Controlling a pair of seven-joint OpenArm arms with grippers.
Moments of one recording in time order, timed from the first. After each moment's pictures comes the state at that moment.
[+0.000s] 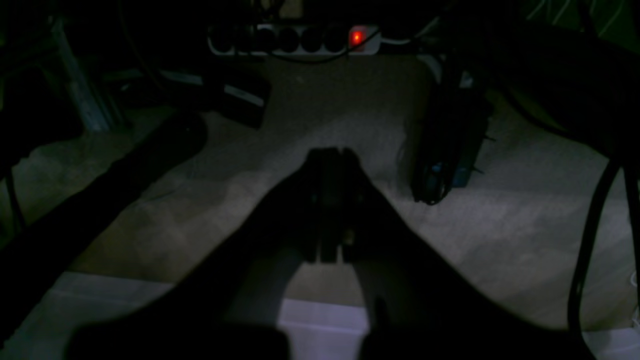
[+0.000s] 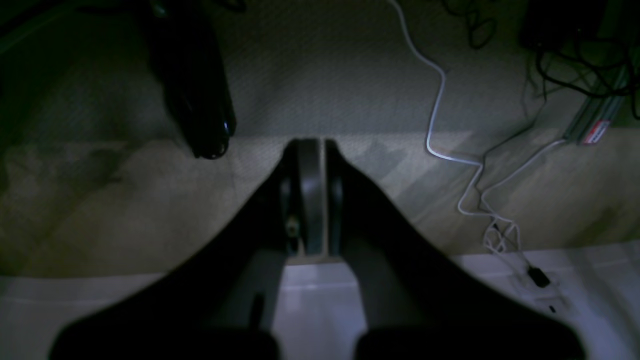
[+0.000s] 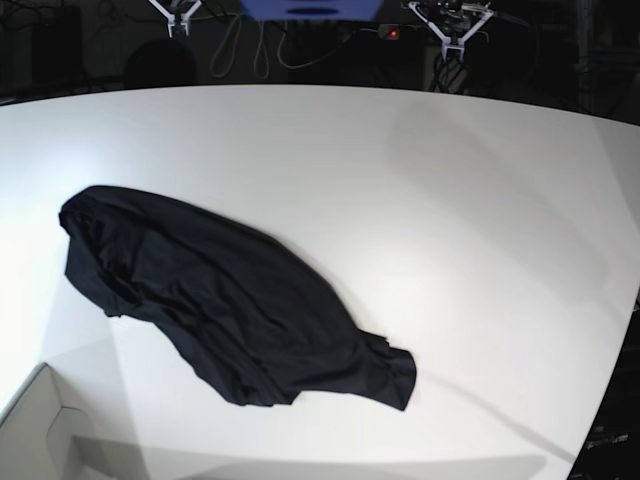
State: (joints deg) left arm 8.1 -8.3 11.2 15.4 -12.4 -0.3 -0.5; right arm -13.4 6.4 2.1 16.3 -0.9 0.0 -2.9
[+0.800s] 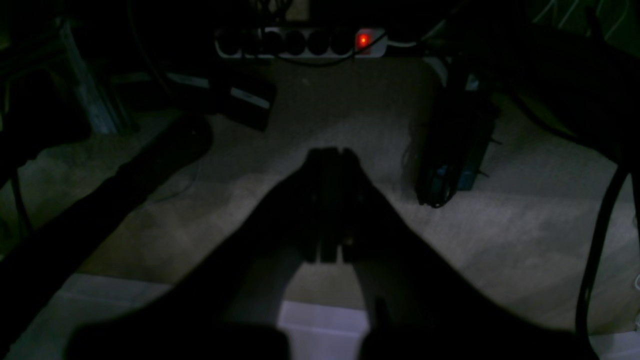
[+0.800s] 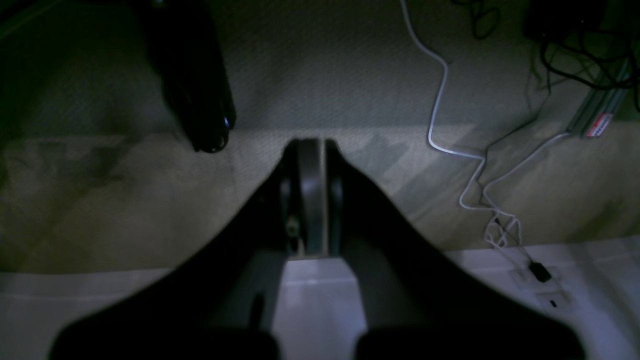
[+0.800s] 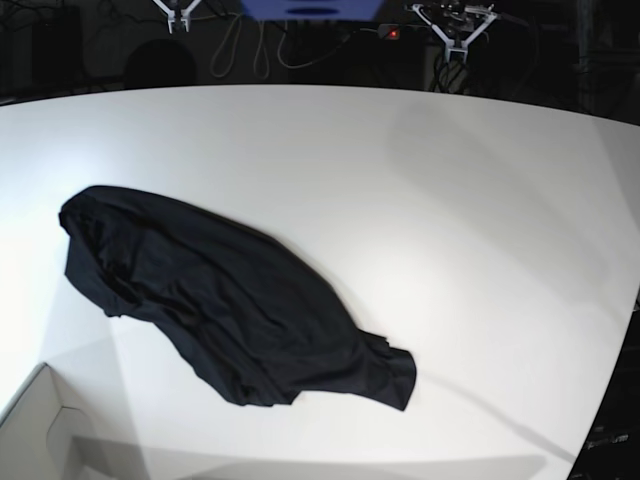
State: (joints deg) left arm 7.8 -8.8 11.2 15.4 -12.4 -0.3 -0.5; right arm -14.1 6.4 2.3 16.2 -0.9 0.0 -2.9
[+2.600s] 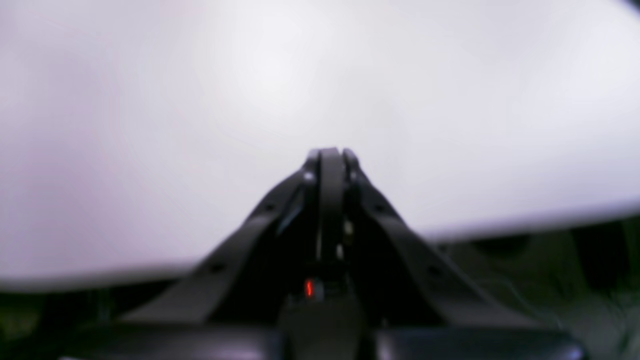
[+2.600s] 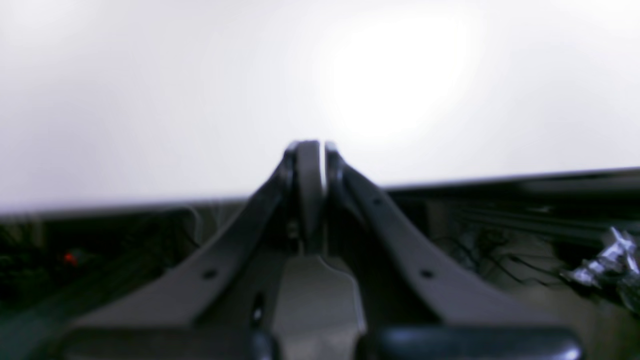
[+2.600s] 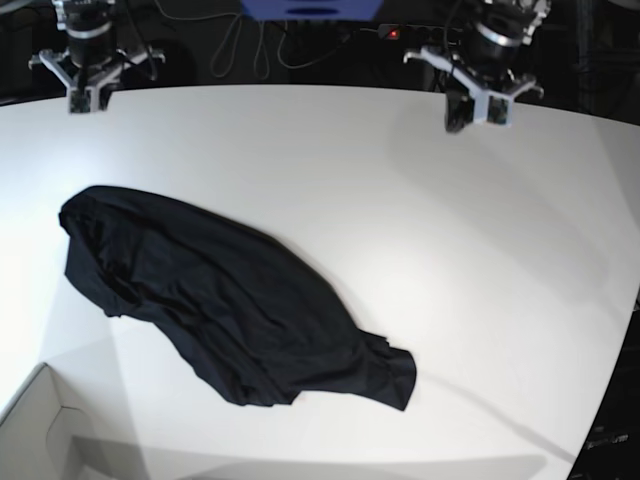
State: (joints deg) left arm 42.8 -16.5 3.2 116.1 -12.9 0.1 16.4; right arm -47.2 5.7 15.9 117.0 -0.1 0.4 -25.9
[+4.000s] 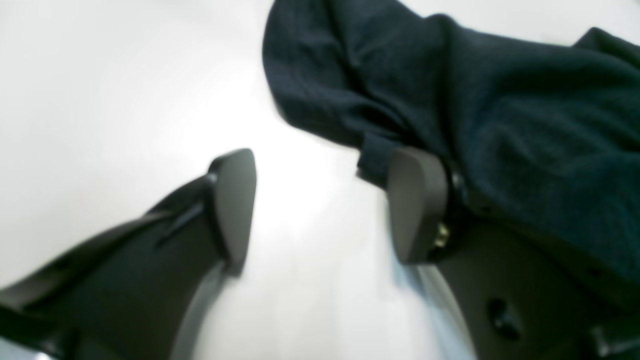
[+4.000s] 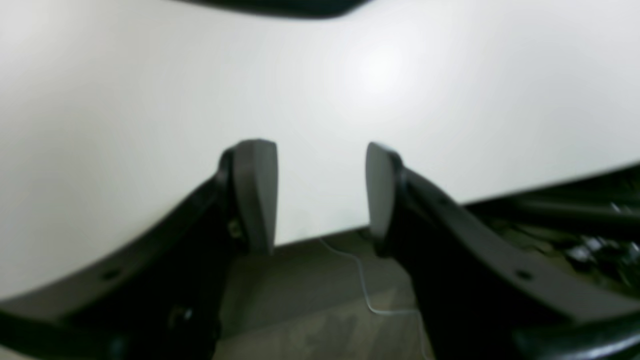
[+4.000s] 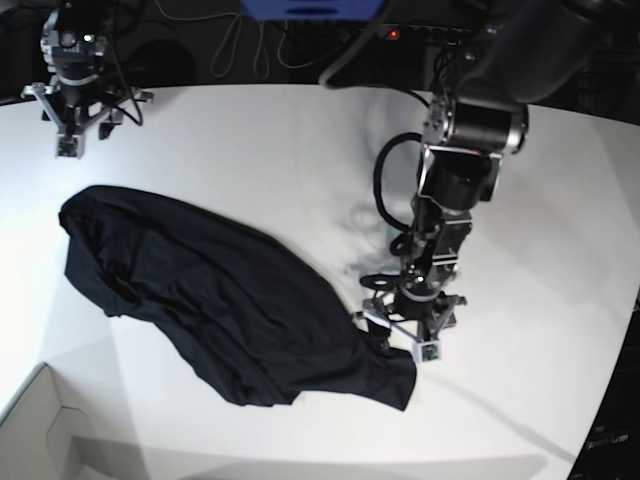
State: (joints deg) left arm -34.2 1.5 5.4 23.3 -12.4 0.1 -6.7; right arm -36.1 6.1 19.3 116.8 -0.6 0.3 -43.3
